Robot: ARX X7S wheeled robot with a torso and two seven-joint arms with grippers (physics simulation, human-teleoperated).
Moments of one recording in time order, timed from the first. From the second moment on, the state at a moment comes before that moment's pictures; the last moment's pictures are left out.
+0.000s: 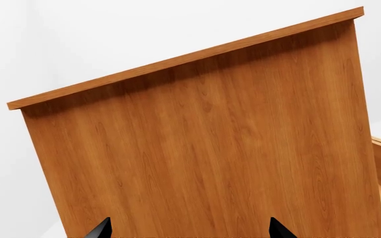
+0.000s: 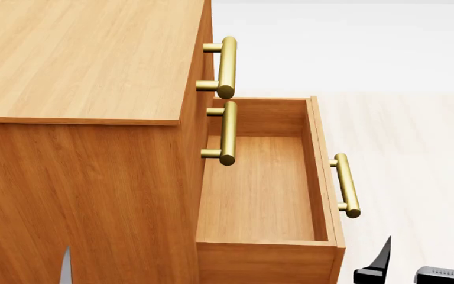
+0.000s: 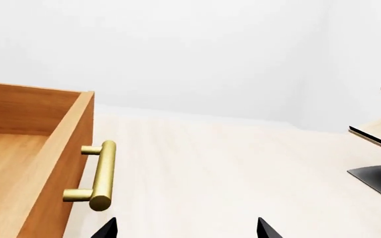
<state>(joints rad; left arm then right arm) 0.13 -0.27 0.29 0.80 0.10 -0.49 -0.31 0.11 0.43 -0.04 -0.09 0.26 0.22 0.29</state>
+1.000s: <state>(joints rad) 0.13 -0.29 0.31 0.78 0.08 -0.47 -0.34 0.29 0.33 -0.19 0.44 0.19 -0.02 0.11</state>
